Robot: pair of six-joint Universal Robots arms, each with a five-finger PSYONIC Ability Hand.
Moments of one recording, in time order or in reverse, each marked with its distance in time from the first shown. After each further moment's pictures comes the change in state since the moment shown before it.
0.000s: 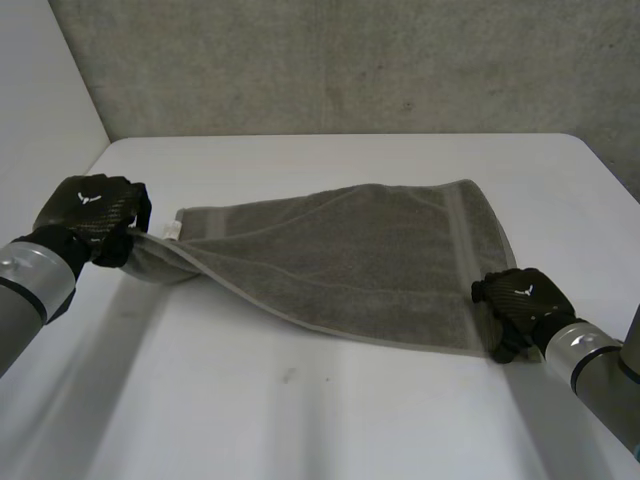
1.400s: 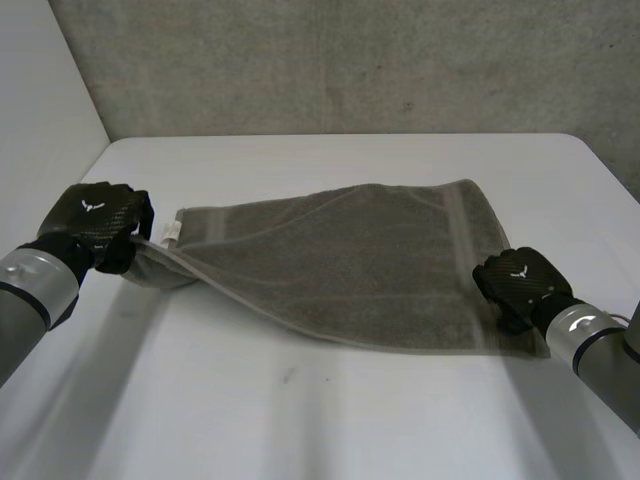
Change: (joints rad) left arm 0.000 -0.010 -0.016 0.007 0.000 0.000; right arm -0.012 0.005 -0.060 -0.006 -0.076 -0.135; left_hand 0.000 0.000 0.000 0.000 0.000; right_hand 0.382 0.458 0.446 0.433 0.422
